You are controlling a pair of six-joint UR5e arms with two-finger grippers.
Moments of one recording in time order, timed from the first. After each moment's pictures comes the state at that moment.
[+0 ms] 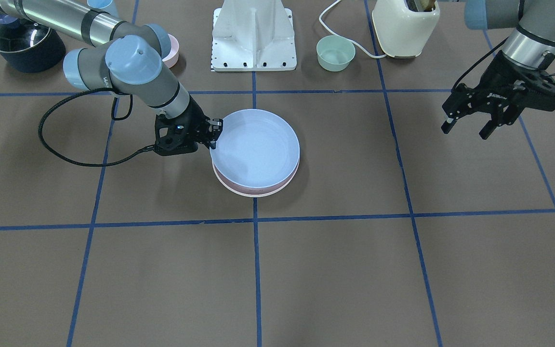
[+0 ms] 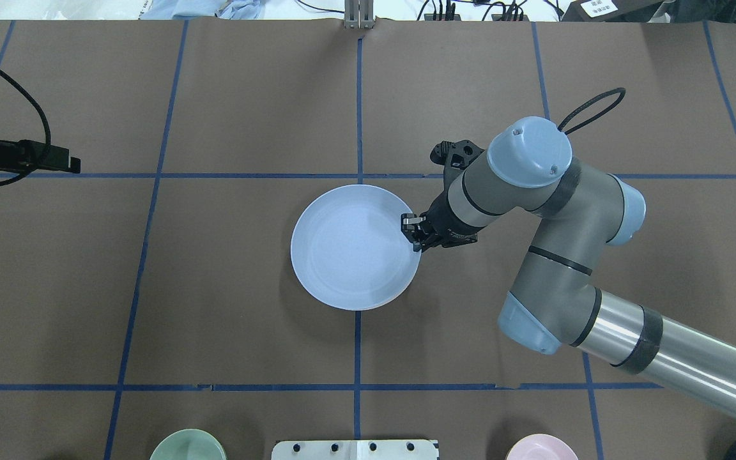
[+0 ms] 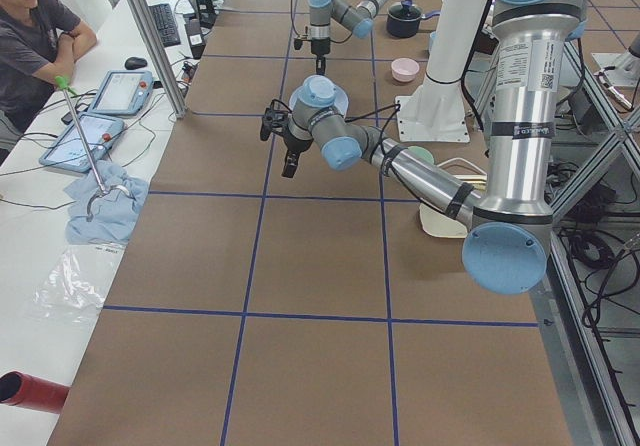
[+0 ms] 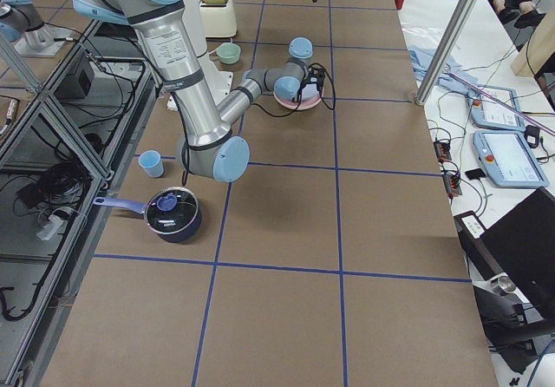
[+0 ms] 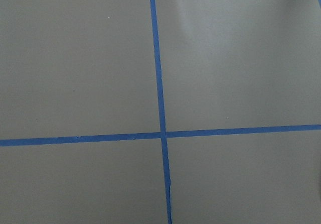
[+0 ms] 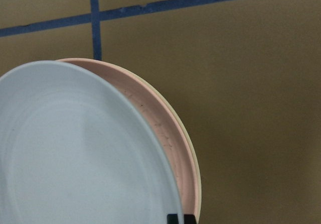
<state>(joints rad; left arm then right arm) -1.00 -1.59 -2.03 -2.03 -2.08 -0.93 0.59 -1.05 1.68 -1.21 2.09 1.31</state>
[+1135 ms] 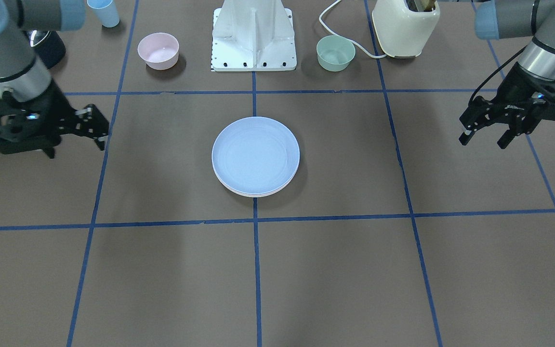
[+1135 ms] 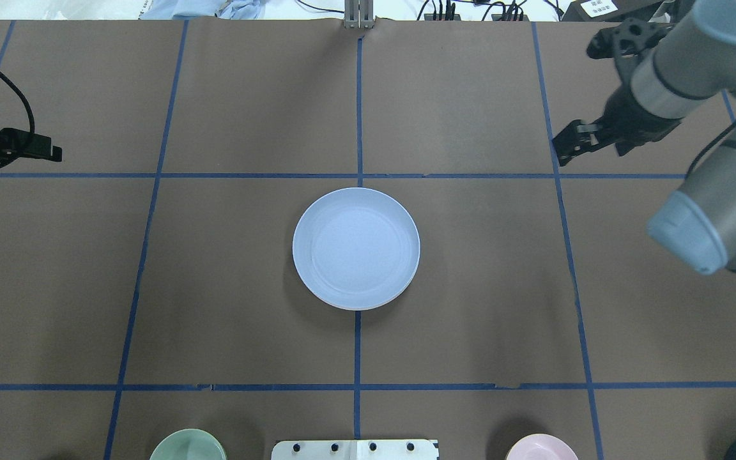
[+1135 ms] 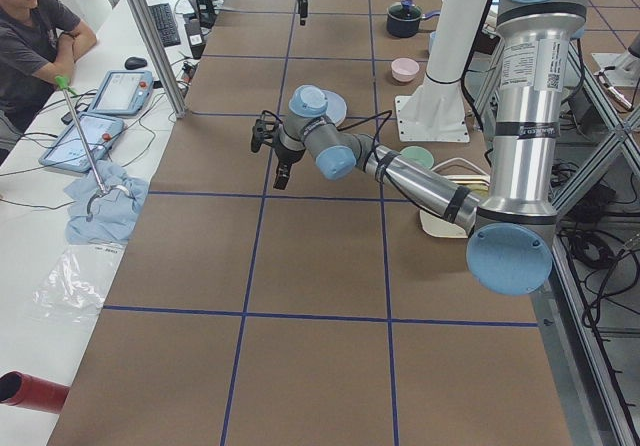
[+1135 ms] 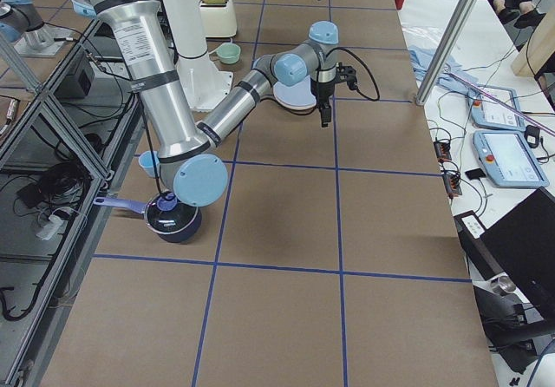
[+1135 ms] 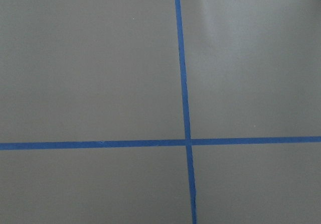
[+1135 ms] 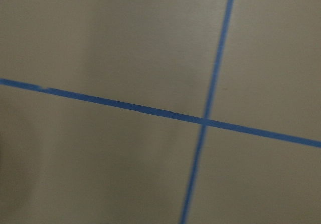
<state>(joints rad) -1.08 -1.59 -1.96 -2.03 -2.09 -0.84 1.02 -1.26 2.00 -1.77 2.11 0.51</state>
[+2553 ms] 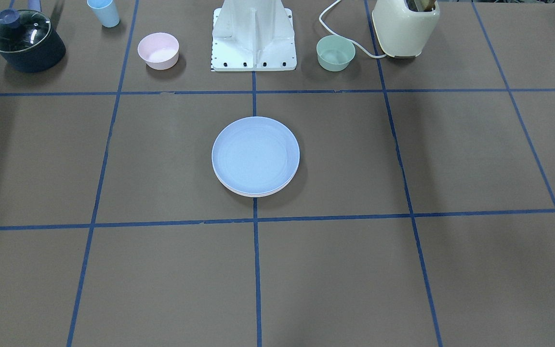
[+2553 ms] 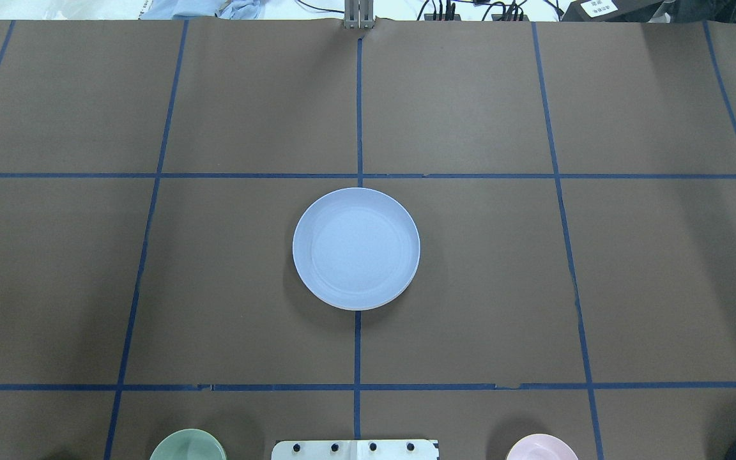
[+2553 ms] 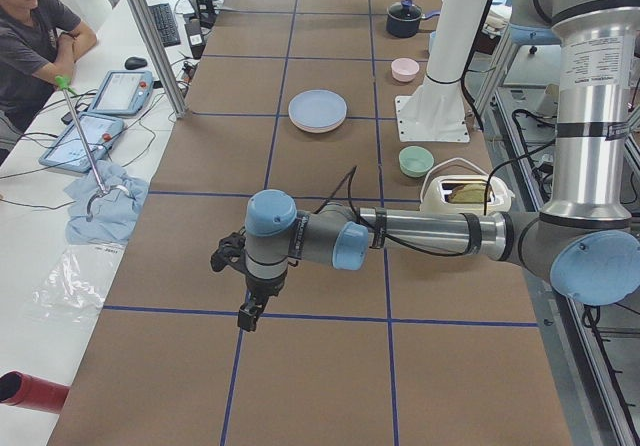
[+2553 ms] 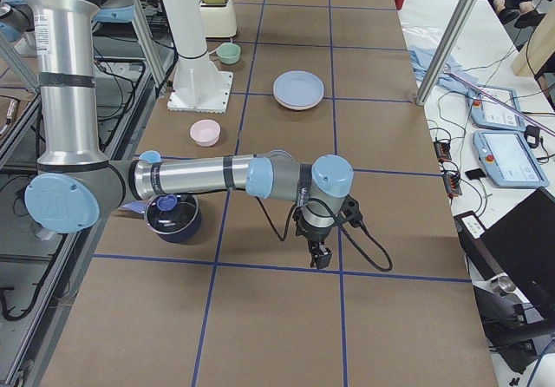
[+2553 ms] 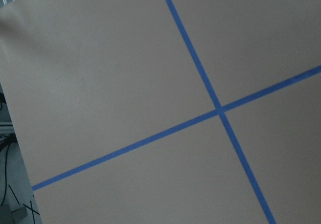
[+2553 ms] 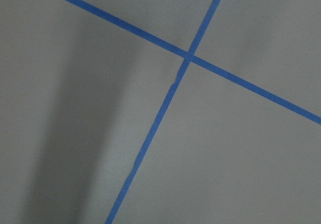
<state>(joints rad) -1.58 -1.51 -1.64 -1.73 -2.21 0.29 1.56 -1.57 1.70 -1.79 2.25 -0.48</state>
